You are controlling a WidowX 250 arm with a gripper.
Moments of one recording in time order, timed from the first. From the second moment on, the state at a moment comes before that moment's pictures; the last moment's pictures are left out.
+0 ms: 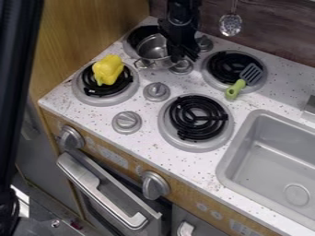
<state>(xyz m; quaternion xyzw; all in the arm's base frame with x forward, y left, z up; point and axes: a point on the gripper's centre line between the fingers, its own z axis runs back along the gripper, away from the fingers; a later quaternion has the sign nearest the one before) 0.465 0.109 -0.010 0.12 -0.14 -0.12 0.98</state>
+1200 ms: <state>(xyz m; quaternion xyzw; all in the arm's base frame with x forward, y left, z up) 0.503 0.160 -0.024 0.13 -0.15 -0.09 0.98</state>
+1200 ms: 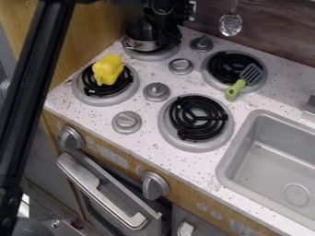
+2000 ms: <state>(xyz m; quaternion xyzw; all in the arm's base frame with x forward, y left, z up) 0.416 0.121 0.056 0.10 -0.12 0.06 0.99</state>
